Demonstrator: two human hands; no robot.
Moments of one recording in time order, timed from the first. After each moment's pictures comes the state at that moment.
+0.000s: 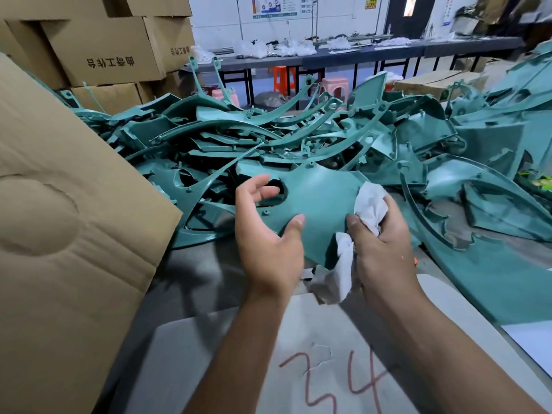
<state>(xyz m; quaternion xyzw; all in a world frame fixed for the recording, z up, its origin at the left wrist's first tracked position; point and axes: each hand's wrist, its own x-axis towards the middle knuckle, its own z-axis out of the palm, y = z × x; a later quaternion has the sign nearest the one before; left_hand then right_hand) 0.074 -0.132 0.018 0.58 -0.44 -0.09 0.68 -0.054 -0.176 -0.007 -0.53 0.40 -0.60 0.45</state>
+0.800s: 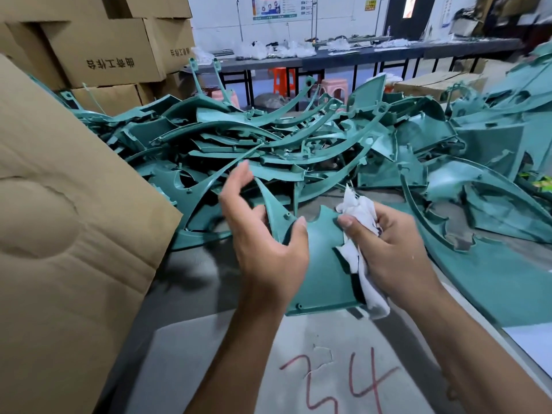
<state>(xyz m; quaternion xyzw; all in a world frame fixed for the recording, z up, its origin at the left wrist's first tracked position) 0.078 -0.122 0.018 0.52 -0.50 -0.05 0.69 -0.077 -0.177 0.006 -0.66 0.36 -0.51 0.41</state>
